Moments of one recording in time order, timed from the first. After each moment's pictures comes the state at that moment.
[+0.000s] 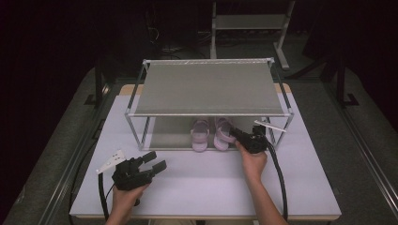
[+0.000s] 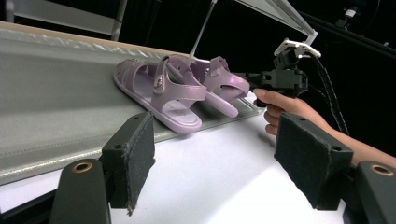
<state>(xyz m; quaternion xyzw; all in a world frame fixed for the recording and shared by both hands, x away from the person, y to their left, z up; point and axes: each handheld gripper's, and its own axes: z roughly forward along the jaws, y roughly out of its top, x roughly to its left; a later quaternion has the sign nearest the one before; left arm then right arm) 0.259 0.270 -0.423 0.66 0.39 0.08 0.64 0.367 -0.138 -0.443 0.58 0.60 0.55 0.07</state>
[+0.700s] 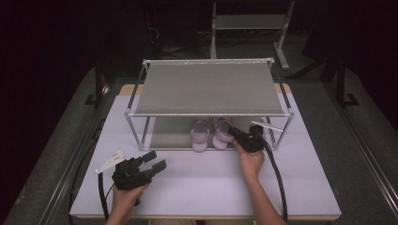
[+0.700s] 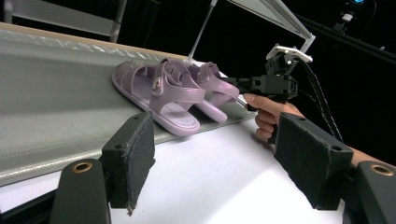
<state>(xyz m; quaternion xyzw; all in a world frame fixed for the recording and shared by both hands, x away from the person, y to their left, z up) 0.259 0.270 -0.423 0.66 0.39 0.07 0.64 0.374 -0.132 -0.451 0.58 0.61 0.54 0.08</state>
